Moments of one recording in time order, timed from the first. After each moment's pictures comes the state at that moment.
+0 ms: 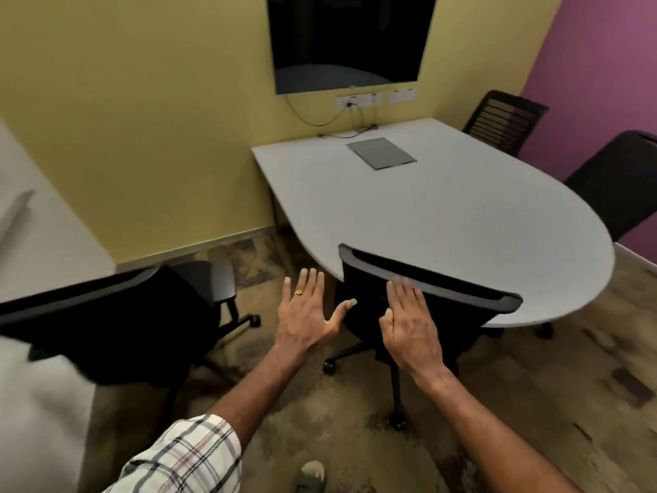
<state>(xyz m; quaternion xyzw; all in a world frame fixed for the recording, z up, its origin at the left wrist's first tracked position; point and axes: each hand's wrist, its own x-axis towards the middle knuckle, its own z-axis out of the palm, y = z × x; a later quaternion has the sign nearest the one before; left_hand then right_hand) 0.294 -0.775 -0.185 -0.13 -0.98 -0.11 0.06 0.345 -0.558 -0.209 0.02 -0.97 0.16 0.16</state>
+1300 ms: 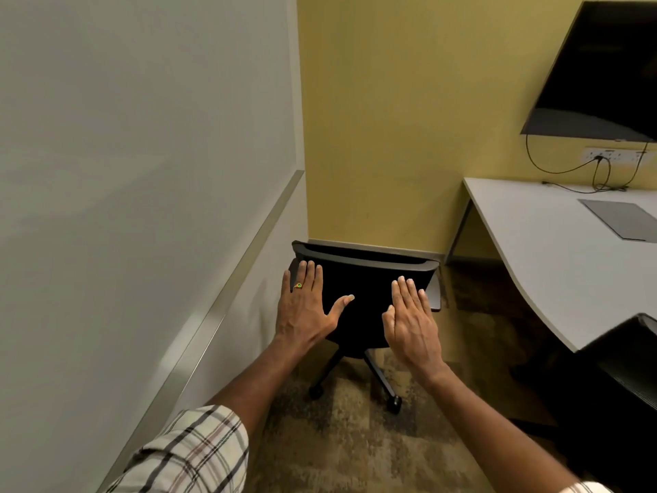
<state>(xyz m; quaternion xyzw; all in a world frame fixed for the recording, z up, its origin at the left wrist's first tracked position) 0.486 -1.279 -0.141 0.16 -0.98 -0.03 0.11 0.410 -1.063 -0.166 0.28 -0.94 0.18 0.09</state>
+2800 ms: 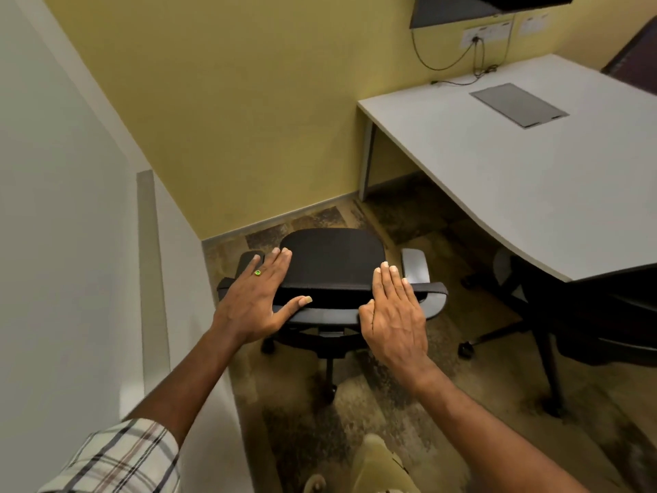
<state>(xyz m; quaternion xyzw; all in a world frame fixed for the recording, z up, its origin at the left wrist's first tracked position) 0.075 -1.544 -0.219 -0.23 -0.97 -0.10 0.08 0.142 -1.270 -0.211 0.01 -0.99 0.13 0.06</state>
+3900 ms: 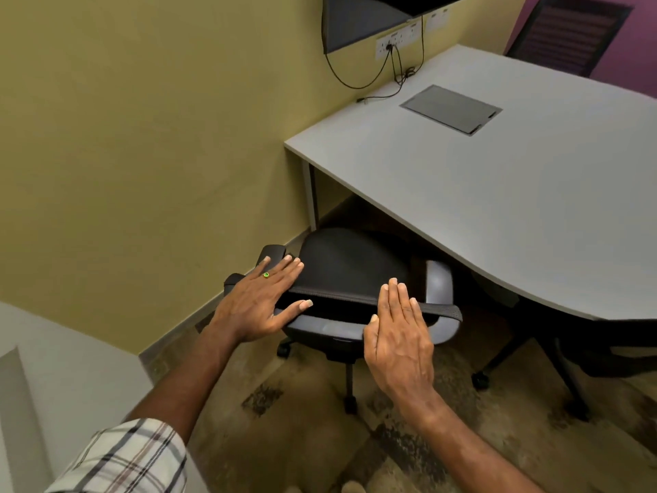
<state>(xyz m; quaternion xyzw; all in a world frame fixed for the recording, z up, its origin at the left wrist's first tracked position) -0.382 -1.448 -0.217 -0.48 -0.87 -0.07 0.00 -0.180 -1.245 -0.220 -0.23 -0.96 0.13 0.11</state>
